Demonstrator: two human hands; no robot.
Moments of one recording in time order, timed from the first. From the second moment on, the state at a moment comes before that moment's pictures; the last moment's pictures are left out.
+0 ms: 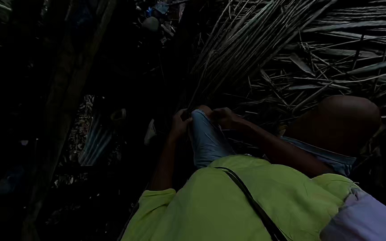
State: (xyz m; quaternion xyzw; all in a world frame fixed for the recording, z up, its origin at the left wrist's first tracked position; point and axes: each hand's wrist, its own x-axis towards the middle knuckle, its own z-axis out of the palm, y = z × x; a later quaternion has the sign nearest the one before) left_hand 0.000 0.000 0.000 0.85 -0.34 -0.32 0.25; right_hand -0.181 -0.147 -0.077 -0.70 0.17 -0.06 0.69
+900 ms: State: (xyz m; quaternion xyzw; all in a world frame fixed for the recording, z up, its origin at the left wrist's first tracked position) left_hand -0.021 -0.139 0.037 0.80 -0.54 -0.26 0.07; right_hand -0.245 -0.199 -0.039 -0.65 0.28 -0.19 0.68
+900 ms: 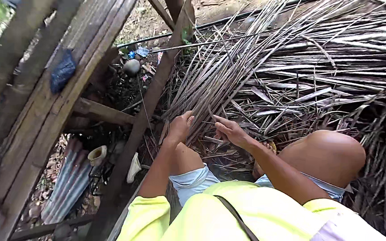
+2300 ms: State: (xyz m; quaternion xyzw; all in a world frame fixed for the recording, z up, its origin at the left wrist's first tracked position) left_hand -0.030 -0.081 0.043 0.83 -0.47 -0.29 -0.11; right_hand -0.207 -0.224 -0.129 -0.45 0.44 -0.18 0.75
